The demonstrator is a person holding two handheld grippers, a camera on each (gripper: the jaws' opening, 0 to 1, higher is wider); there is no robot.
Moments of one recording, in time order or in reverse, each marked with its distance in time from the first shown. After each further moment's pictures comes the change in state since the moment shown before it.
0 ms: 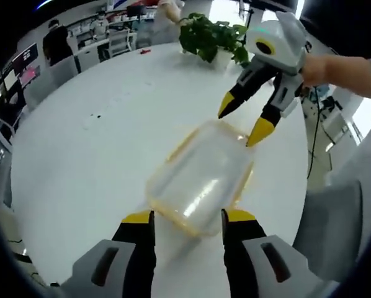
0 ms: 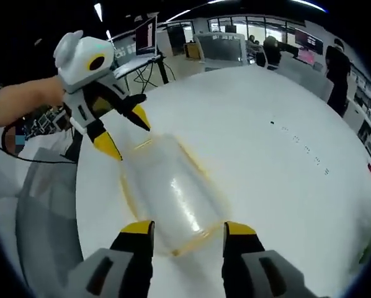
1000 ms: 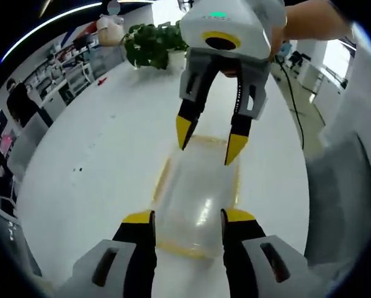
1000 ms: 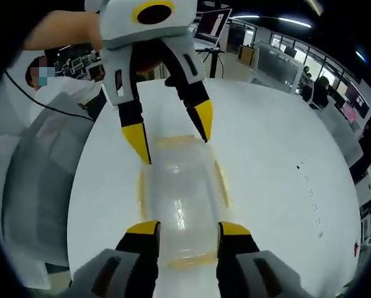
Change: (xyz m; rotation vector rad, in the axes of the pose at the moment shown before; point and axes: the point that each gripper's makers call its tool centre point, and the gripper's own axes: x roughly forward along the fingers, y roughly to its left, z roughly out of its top) left arm 0.011 -0.020 0.037 0.377 -0.009 -0.060; right arm 0.012 0.019 0.018 -0.371 0.059 0.063
